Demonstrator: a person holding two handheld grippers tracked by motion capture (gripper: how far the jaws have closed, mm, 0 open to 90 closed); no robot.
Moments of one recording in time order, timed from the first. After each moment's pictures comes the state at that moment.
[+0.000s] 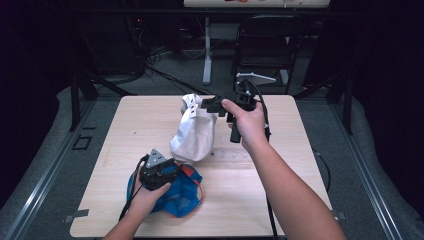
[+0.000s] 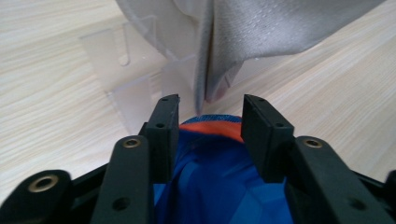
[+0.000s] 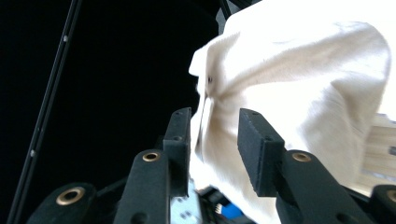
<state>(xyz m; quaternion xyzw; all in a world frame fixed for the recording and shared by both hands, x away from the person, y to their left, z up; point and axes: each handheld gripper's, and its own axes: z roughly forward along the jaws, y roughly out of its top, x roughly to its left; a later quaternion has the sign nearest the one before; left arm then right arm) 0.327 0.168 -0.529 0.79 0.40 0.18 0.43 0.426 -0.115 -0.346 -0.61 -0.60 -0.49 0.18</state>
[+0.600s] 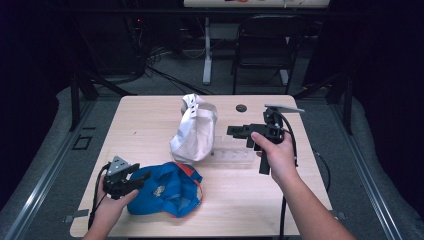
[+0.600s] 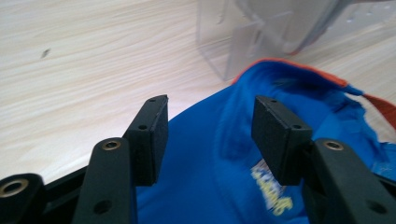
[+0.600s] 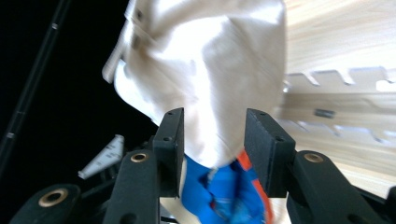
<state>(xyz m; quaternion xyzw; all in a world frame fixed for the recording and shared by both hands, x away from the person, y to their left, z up) 0.303 0.257 -0.528 0.77 0.46 0.20 0.40 0.369 -0.180 -0.396 -0.60 -0.61 -0.50 0.14</state>
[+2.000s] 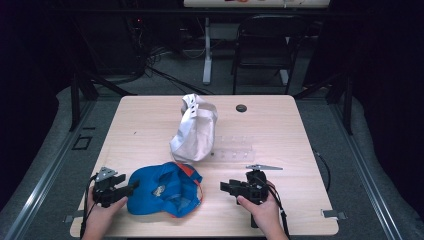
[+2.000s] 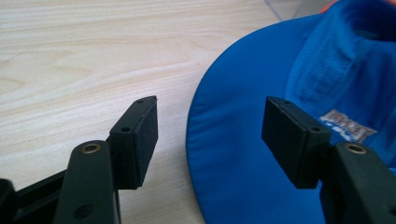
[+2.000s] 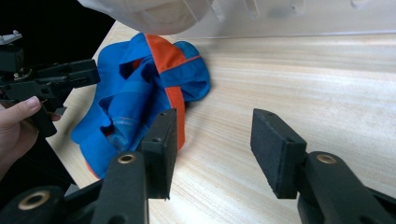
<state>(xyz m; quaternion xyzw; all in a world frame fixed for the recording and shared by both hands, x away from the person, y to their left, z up) 0.299 0.293 -0.571 0.74 0.54 0.17 0.37 0.291 -0.153 -0.539 -0.55 -0.70 -0.47 0.03</state>
